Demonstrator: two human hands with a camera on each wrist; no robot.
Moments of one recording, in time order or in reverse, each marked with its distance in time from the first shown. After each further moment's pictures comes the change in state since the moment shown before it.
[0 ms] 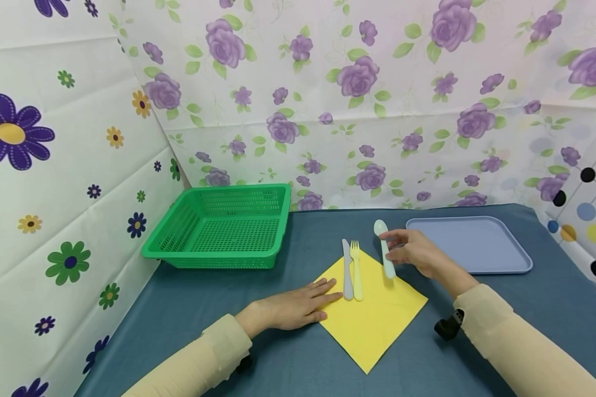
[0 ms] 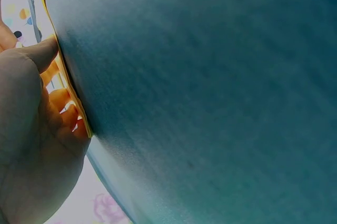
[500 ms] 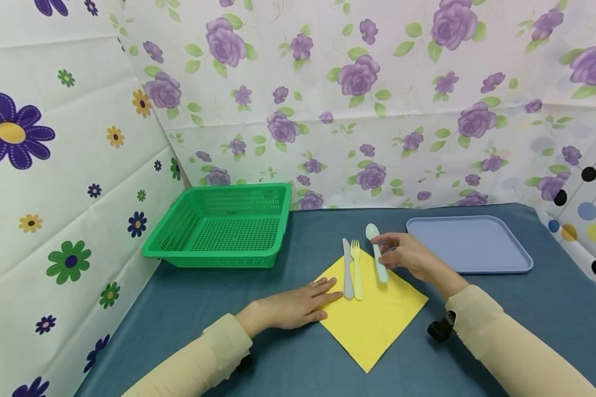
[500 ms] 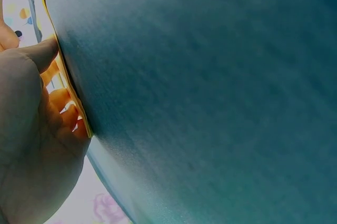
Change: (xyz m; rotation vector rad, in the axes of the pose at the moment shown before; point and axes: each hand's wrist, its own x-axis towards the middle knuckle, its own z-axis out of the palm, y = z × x) left_hand 0.001 -0.001 0.000 -0.005 0.002 -0.008; right_hand 0.003 -0.001 0.017 0.017 -0.034 -0.011
